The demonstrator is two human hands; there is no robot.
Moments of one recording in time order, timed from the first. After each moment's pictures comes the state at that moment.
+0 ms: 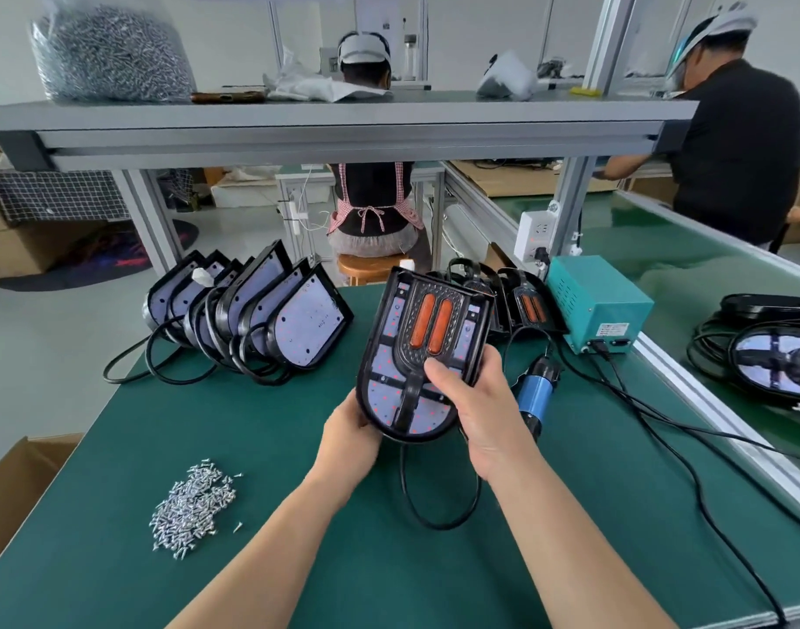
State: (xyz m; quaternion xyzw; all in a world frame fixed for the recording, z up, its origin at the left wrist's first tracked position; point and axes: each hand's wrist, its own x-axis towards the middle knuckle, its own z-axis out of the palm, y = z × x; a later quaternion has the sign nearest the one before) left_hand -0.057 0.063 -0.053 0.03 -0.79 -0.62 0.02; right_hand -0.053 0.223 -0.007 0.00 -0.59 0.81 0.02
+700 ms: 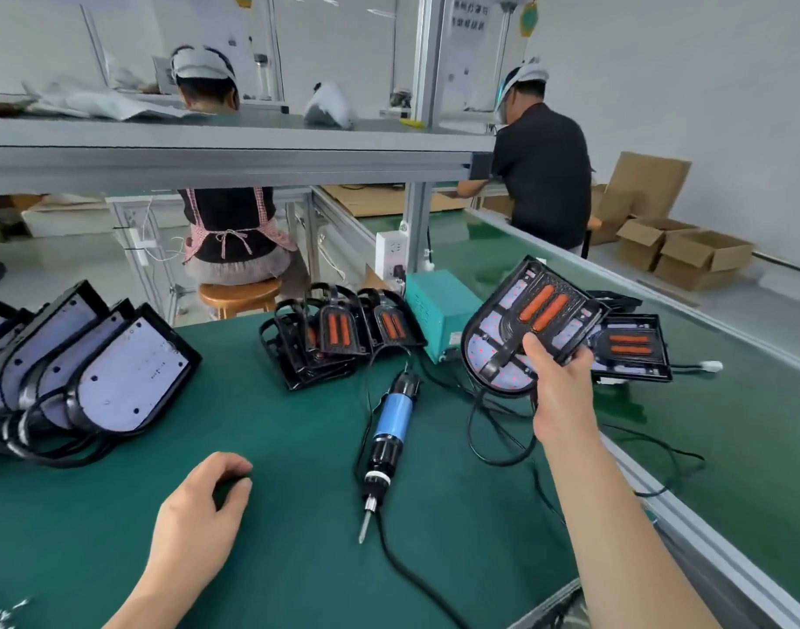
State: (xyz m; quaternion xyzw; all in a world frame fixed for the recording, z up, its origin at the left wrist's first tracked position) left_hand -0.048 0.065 -0.069 -0.03 -0.89 -0.44 0.11; right_hand -0.054 0.447 0.007 -0.21 -0.52 0.75 0.35
